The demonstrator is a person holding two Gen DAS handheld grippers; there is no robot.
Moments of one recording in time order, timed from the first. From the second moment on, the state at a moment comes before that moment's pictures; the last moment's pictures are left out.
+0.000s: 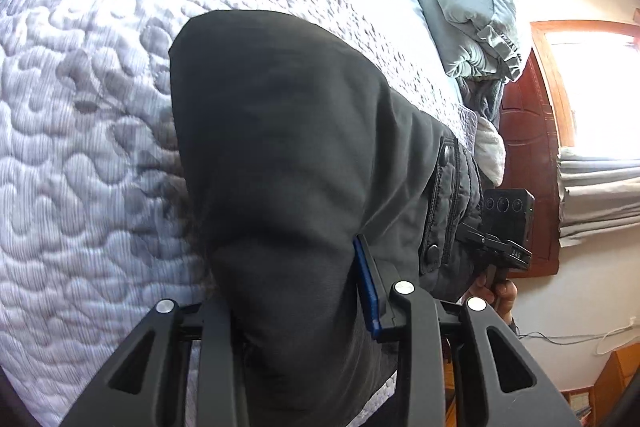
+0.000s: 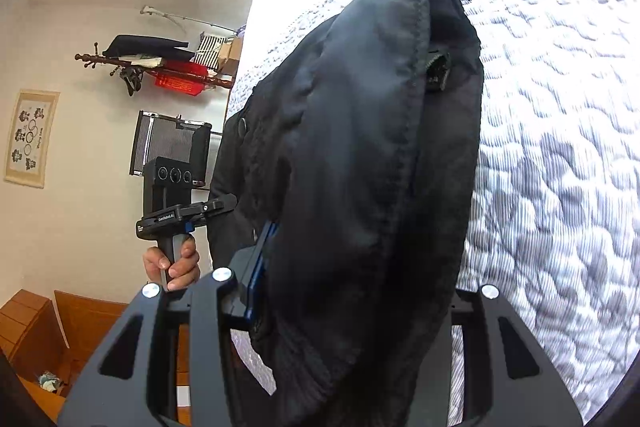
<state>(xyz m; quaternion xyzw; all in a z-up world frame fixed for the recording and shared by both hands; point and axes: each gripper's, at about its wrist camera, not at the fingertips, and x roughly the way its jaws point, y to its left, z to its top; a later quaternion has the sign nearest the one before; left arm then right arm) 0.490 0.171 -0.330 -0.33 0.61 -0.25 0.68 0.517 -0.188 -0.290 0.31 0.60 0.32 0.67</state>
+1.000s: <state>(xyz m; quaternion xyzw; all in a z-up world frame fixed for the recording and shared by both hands) 0.454 0.204 -0.321 -0.33 0.57 -0.16 0.74 0.492 -0.218 -0.289 0.29 0.60 0.25 0.70</state>
